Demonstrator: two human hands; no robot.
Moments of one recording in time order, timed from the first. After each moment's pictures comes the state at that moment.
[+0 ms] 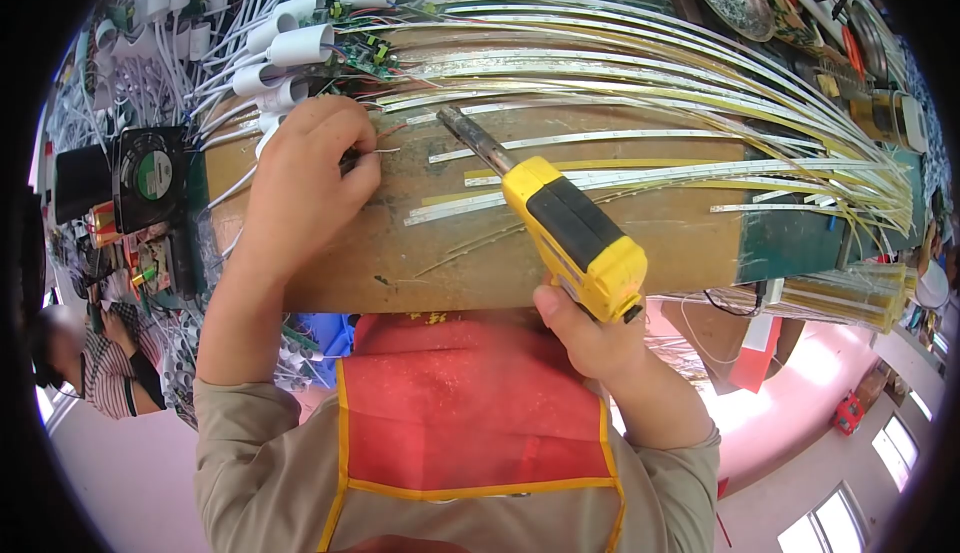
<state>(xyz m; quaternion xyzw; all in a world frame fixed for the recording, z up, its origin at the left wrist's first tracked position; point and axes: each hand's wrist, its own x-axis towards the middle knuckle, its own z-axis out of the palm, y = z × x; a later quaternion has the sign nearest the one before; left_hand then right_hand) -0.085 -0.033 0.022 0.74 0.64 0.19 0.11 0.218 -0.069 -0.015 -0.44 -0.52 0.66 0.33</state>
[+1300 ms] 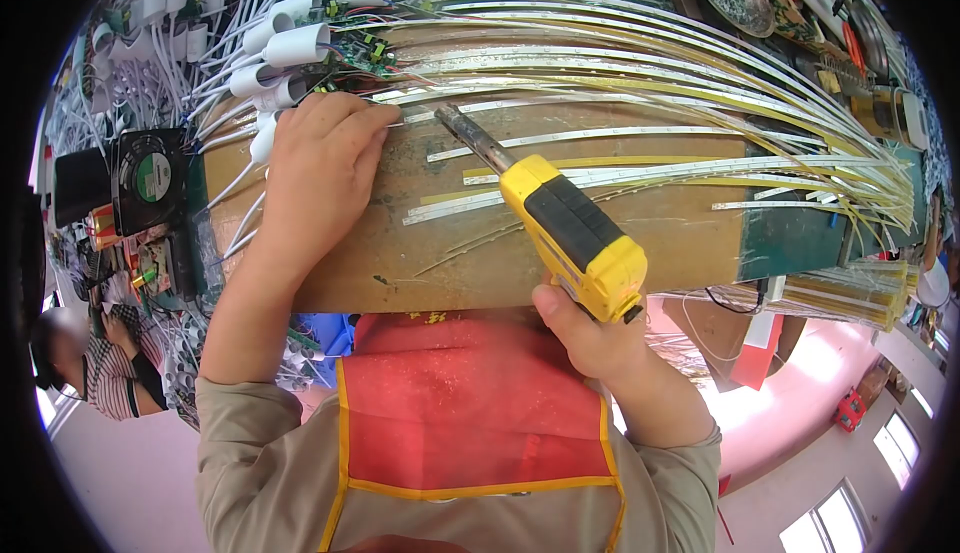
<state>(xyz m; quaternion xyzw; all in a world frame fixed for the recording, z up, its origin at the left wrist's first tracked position) -0.079 -0.030 0.006 0.76 0.62 0.19 0.01 0.215 -0.068 -0.014 -0.44 -0.51 0.65 0.34</state>
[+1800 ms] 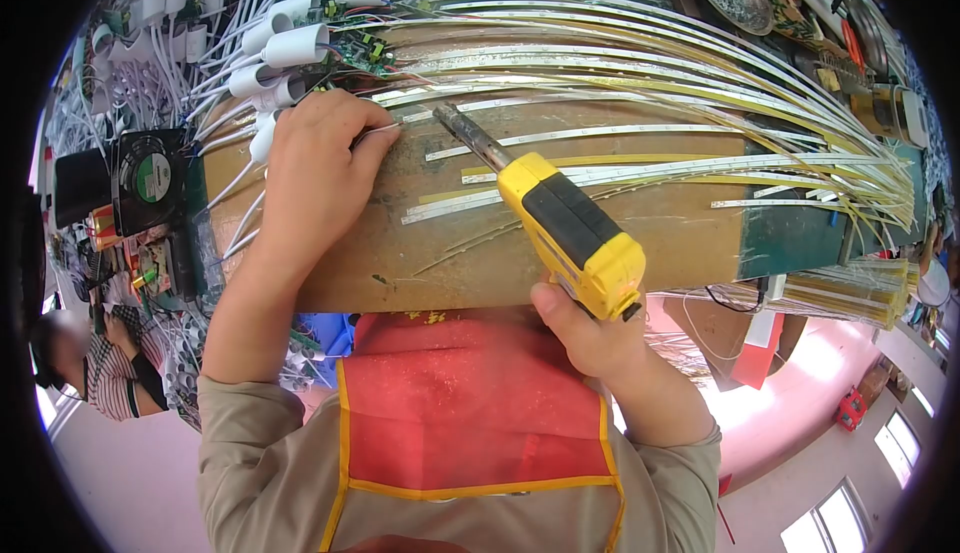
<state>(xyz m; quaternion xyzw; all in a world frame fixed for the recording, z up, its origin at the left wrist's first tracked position) -0.073 -0.026 0.009 0.72 0.65 0.21 0.04 0.216 -0.069 -0.016 -0.44 -0.52 0.65 0.34</state>
